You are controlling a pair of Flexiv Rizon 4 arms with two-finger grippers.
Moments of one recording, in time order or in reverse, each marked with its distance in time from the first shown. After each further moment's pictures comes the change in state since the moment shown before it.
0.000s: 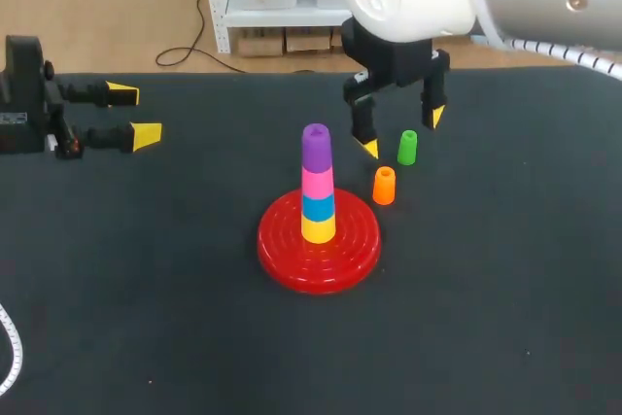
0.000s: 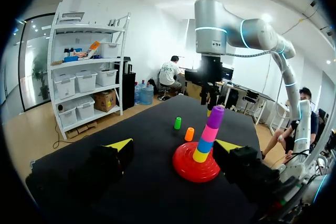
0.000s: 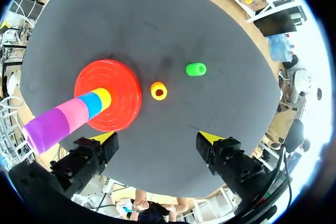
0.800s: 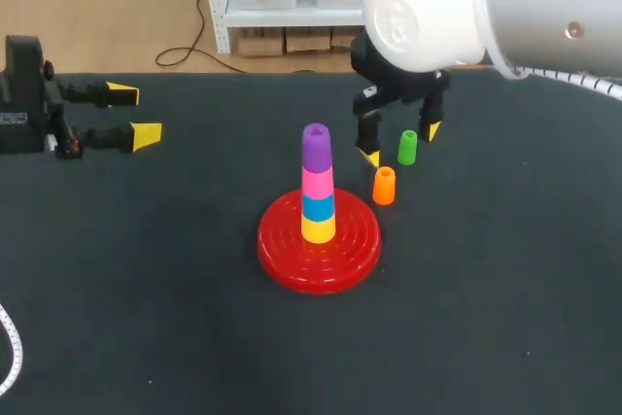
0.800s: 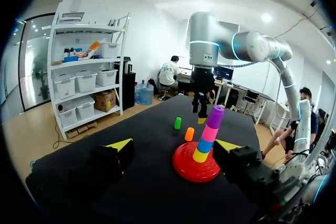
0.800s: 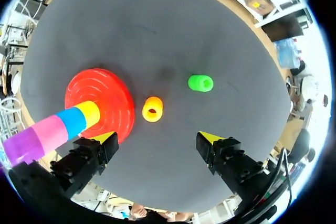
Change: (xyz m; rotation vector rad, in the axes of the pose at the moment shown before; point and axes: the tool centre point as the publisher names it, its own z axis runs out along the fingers) left arm 0.000 0.000 0.000 0.000 0.000 0.000; right arm -0.029 -0.016 0.043 -0.061 -0.065 -0.036
